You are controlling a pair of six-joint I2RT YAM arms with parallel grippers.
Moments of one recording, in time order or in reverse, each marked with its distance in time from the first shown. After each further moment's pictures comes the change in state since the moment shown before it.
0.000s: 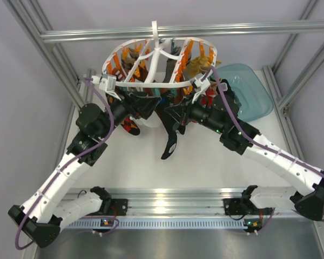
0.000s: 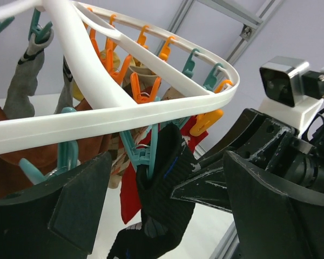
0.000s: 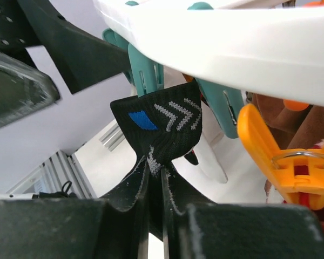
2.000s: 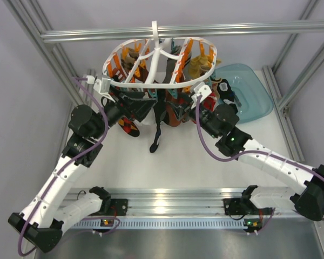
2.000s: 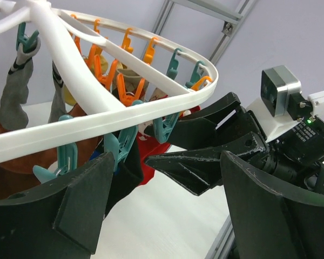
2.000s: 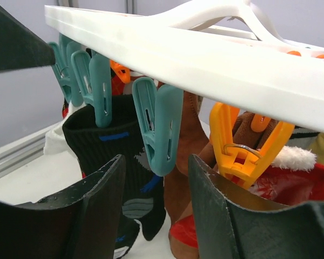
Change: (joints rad) left arm 0.082 -0.049 0.000 0.007 0.154 0.015; right arm -0.003 0.002 -0.192 0.395 0.157 -0.445
